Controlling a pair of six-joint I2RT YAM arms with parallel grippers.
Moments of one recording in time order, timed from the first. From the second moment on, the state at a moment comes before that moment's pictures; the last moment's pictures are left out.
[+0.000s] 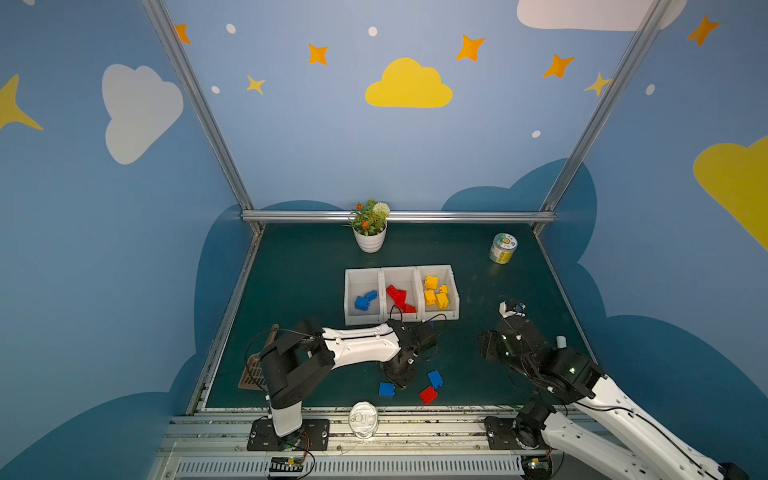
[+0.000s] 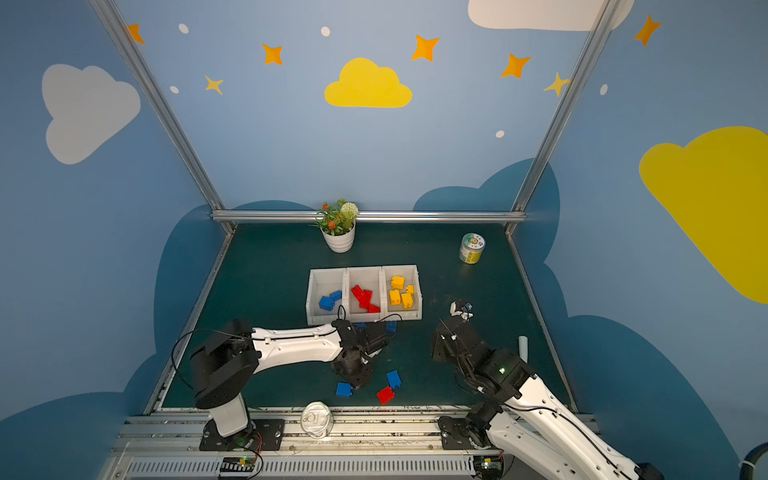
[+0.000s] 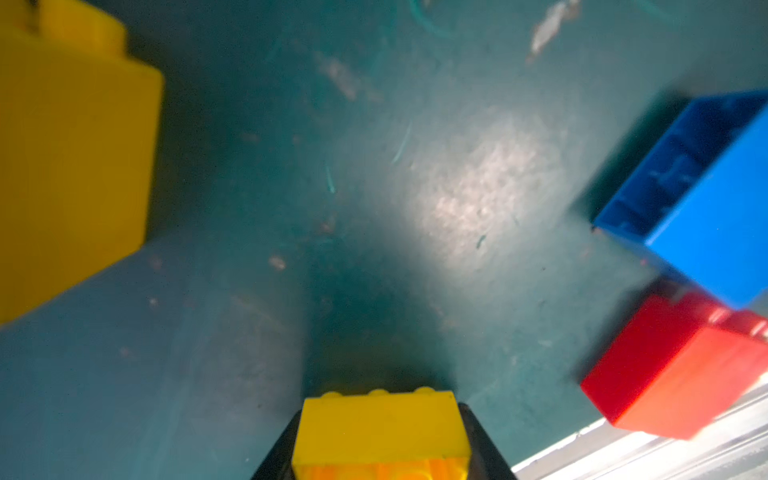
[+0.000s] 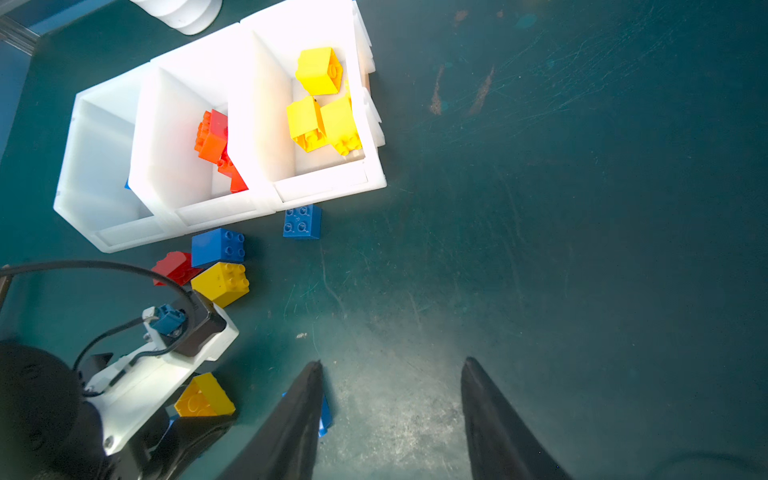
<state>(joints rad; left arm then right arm) -1.07 1.80 1.14 -0.87 0.05 -0.36 0.77 0.69 0.73 -0.91 0.32 0.76</state>
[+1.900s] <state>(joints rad) -0.73 2.25 2.24 -1.01 0.05 -0.16 0.67 0.77 0.74 -0.93 0.13 0.63</state>
